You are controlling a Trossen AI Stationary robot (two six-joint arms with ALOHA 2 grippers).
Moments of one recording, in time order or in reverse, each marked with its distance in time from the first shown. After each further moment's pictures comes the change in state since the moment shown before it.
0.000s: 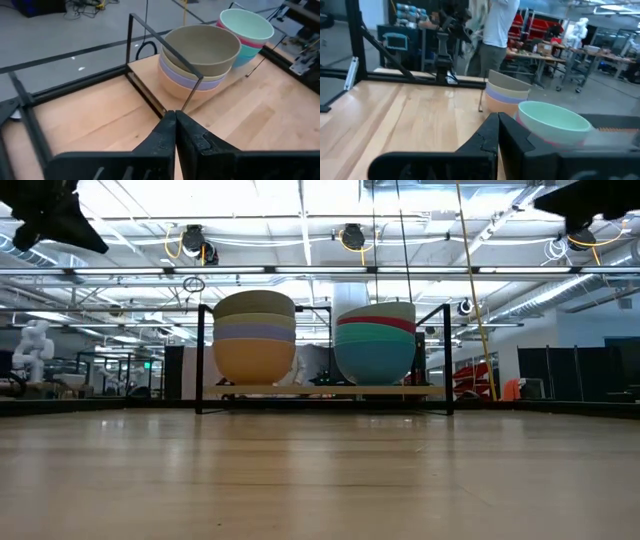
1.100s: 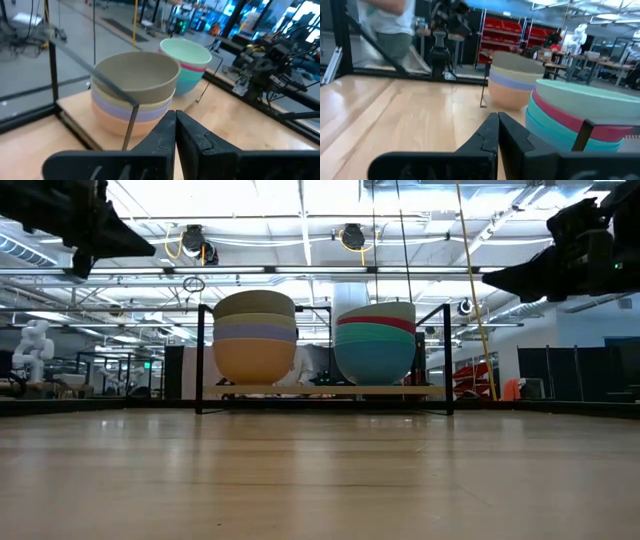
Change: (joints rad) left arm 0.000 -0.078 -0.368 0.665 0.127 0.220; right arm 0.000 0.000 -0.499 0.596 -0.001 0.007
